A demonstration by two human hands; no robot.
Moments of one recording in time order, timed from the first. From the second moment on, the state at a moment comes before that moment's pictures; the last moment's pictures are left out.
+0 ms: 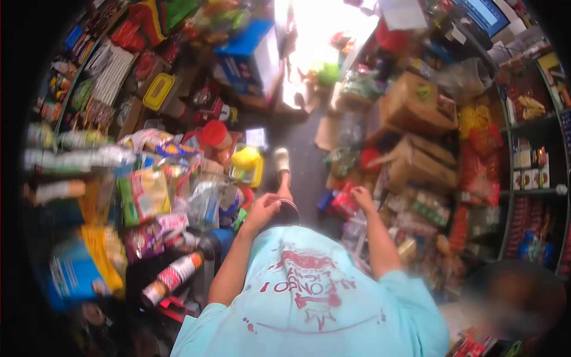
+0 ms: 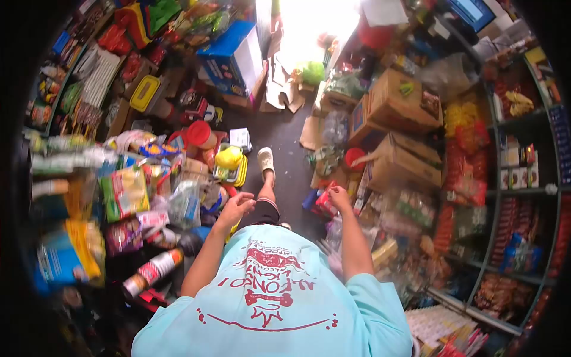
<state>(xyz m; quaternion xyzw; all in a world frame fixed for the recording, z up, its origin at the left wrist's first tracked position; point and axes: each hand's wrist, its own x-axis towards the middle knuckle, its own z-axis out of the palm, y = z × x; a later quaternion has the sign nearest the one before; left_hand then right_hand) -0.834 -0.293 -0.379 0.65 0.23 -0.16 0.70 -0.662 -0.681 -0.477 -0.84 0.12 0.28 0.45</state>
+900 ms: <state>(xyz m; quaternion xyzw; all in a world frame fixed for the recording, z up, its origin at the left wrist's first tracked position) -0.345 -0.131 -0.468 0.63 0.49 -0.13 0.59 -0.036 -0.575 -0.565 -0.88 -0.02 0.37 0.28</state>
